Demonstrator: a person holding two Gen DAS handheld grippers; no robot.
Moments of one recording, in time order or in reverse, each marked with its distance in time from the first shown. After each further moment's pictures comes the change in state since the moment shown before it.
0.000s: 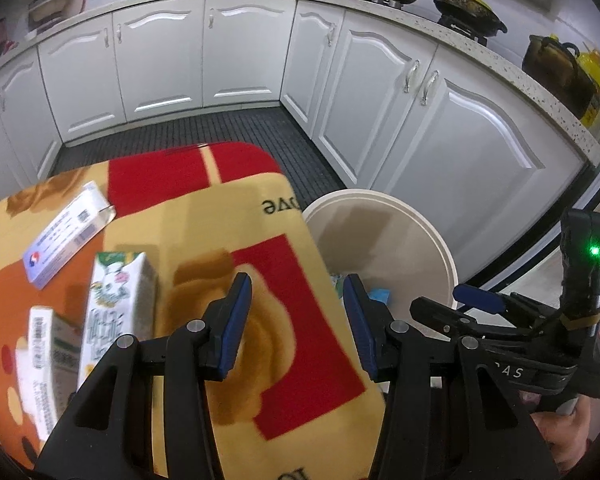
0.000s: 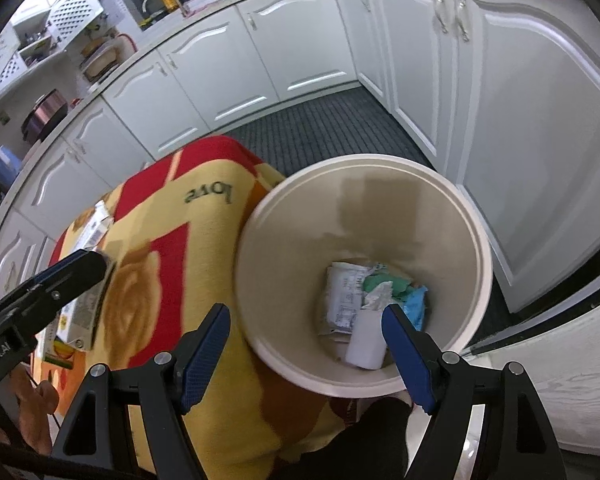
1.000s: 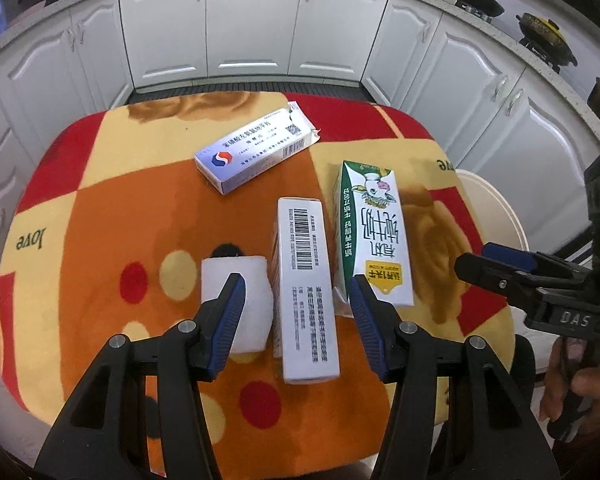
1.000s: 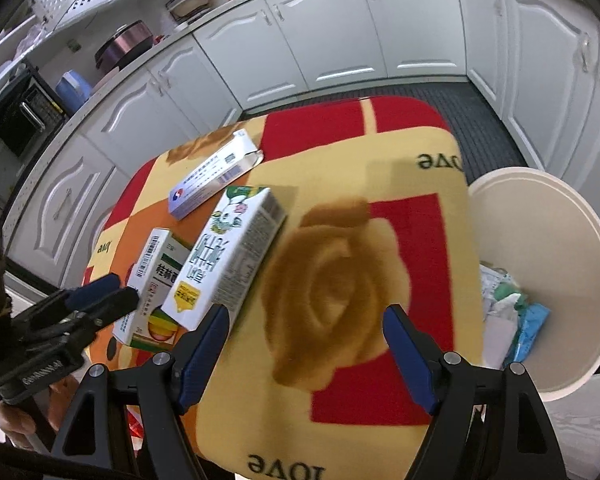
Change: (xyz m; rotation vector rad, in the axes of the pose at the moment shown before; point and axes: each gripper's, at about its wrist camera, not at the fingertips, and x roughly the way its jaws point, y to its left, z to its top) left arm -0.051 0.156 -0.063 -0.157 0.081 0.152; right arm 0.046 0.161 -0.008 -0.197 0.116 0.189
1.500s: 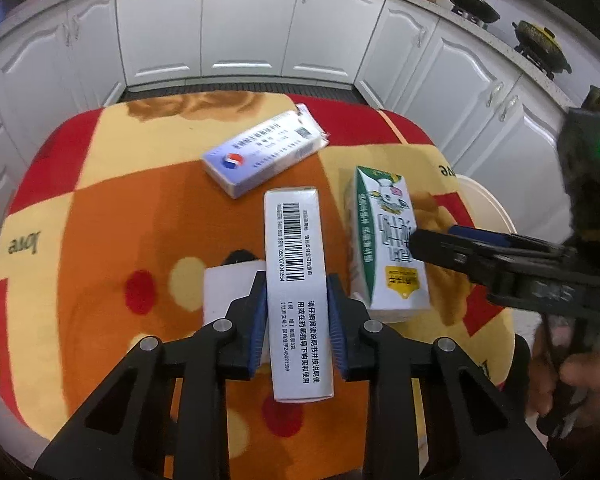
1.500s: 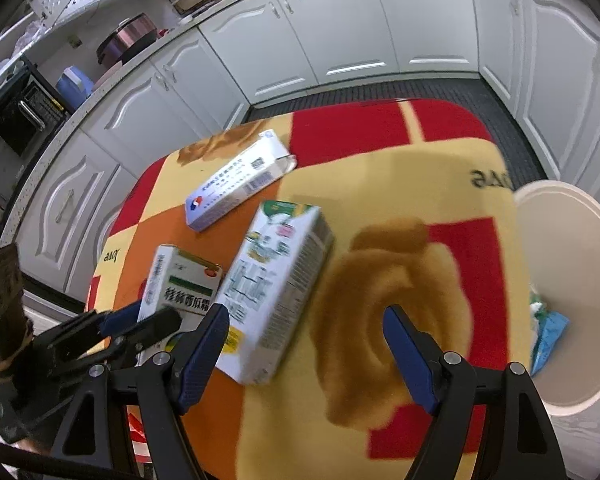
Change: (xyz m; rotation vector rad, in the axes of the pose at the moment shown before) left arm -0.006 0.024 0.003 -0.011 -0.014 -0.048; right arm 0.029 0.039 0.026 -0.010 0.030 0.014
